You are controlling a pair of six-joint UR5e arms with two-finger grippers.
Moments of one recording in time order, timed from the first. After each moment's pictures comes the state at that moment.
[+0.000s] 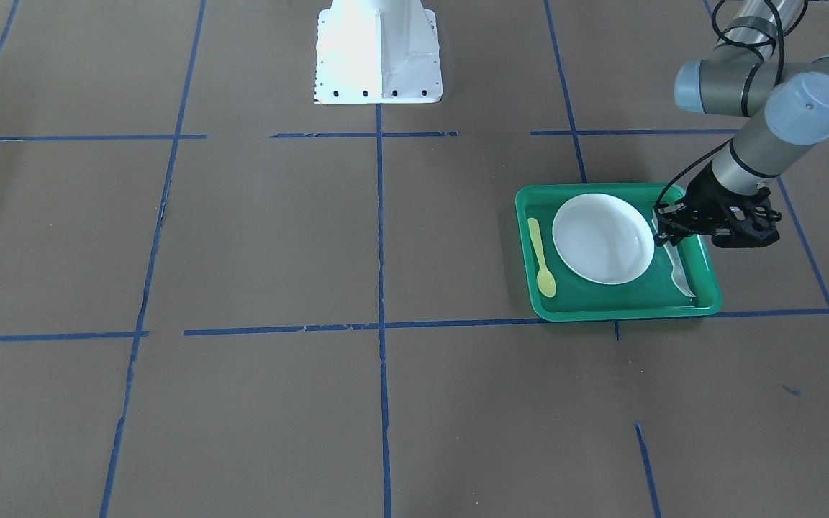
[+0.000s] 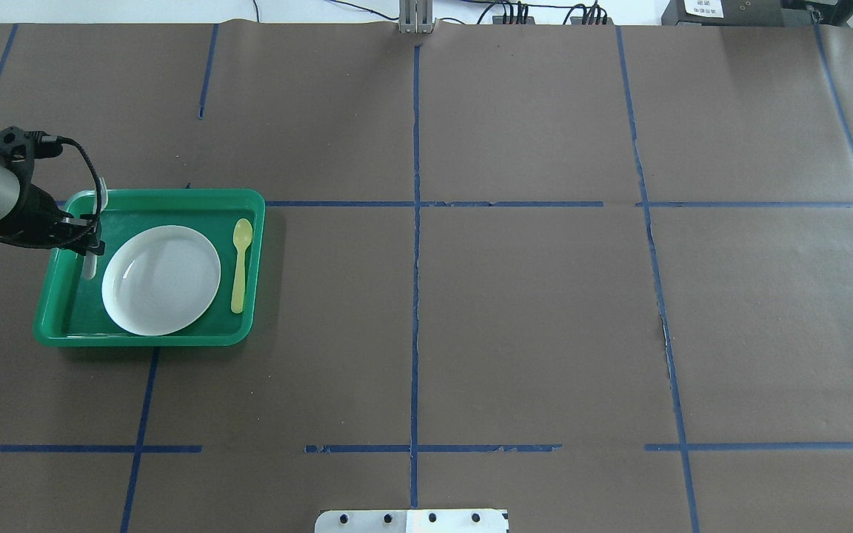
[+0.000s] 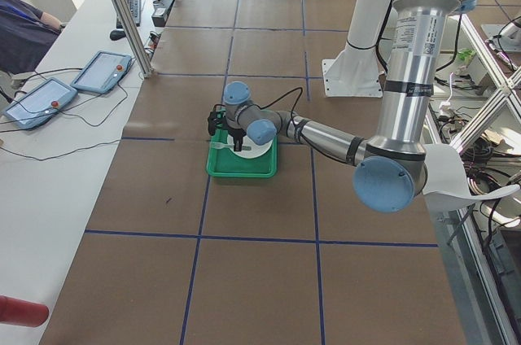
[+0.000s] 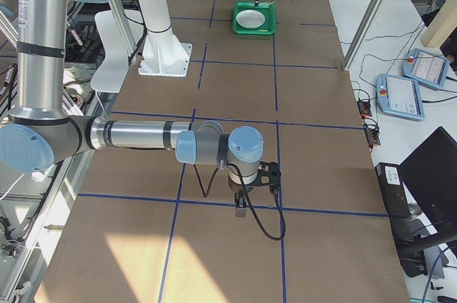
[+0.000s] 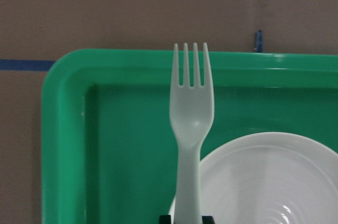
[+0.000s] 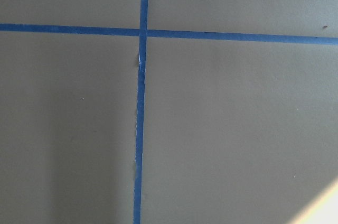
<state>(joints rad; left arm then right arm) -0.93 -1.66 -1.68 -2.02 -2.18 -0.91 1.60 -1.70 1.73 -1.63 2.29 -0.06</state>
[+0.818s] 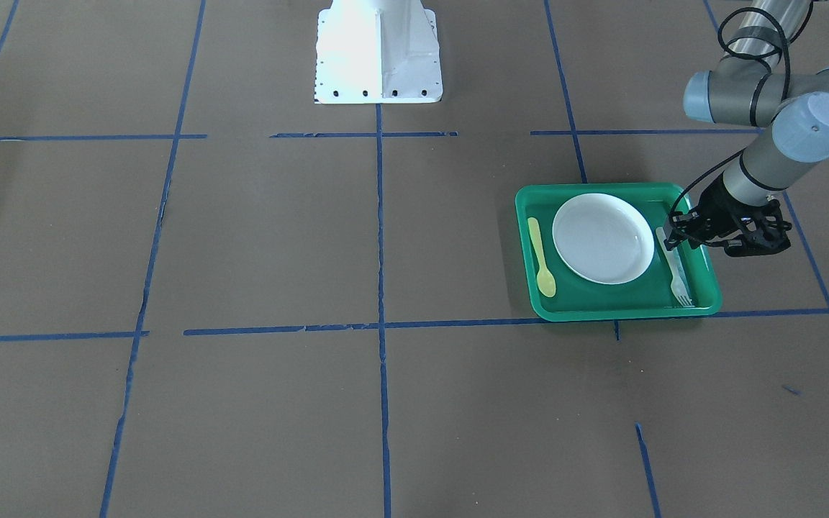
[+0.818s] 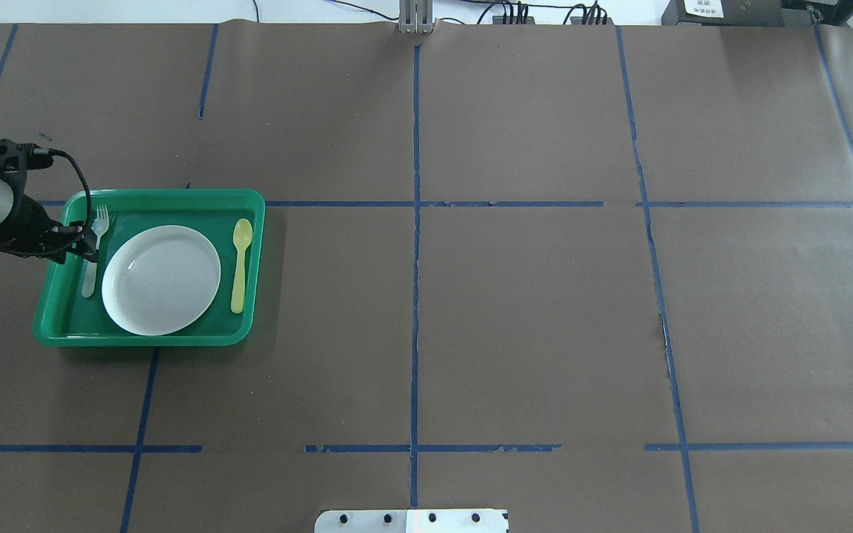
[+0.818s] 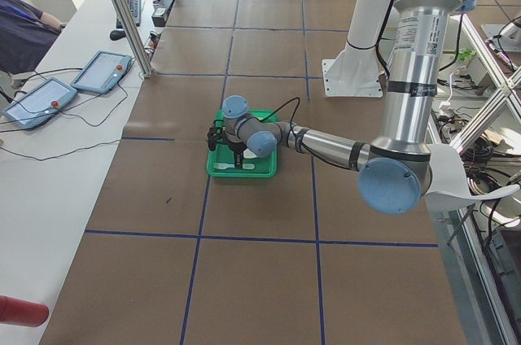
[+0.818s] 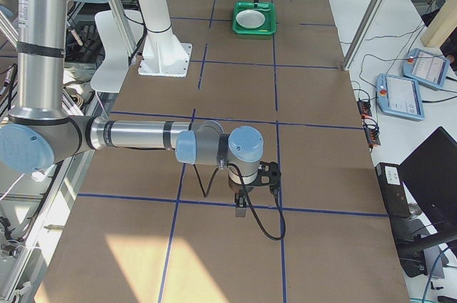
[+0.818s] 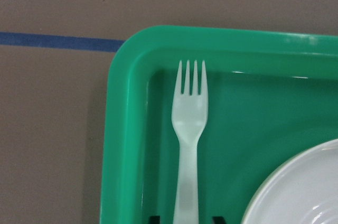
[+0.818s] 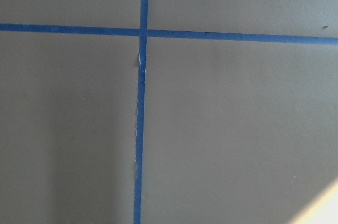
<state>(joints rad) -0.93 -1.66 -1.64 -2.03 -2.17 -0.90 1.60 -1.70 1.73 -1.63 2.29 -0.06</state>
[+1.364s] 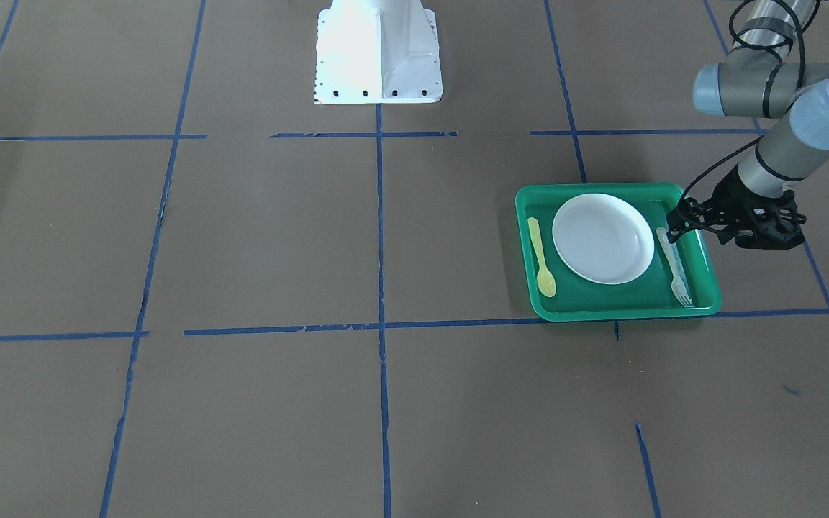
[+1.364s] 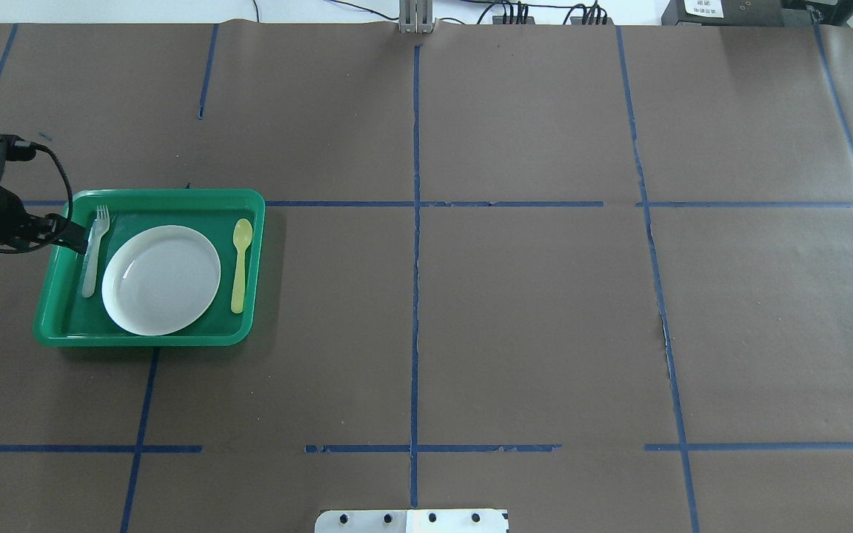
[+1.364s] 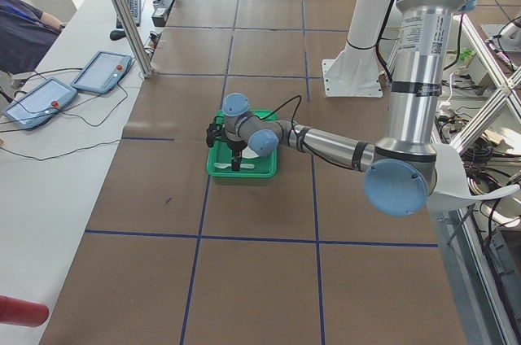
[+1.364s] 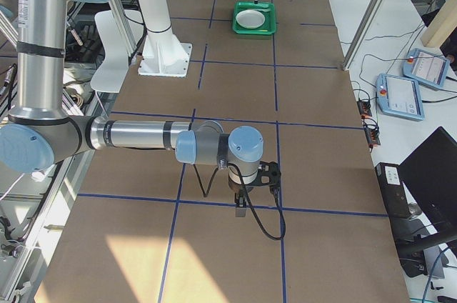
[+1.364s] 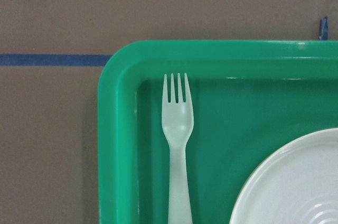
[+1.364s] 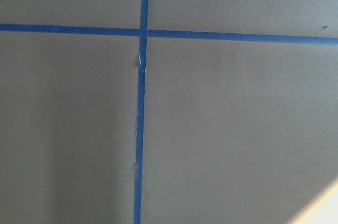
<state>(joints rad) -1.00 -1.62 -1.68 -2.00 -2.17 -0.71 1.60 -1.70 1.73 -1.63 2.29 -0.06</state>
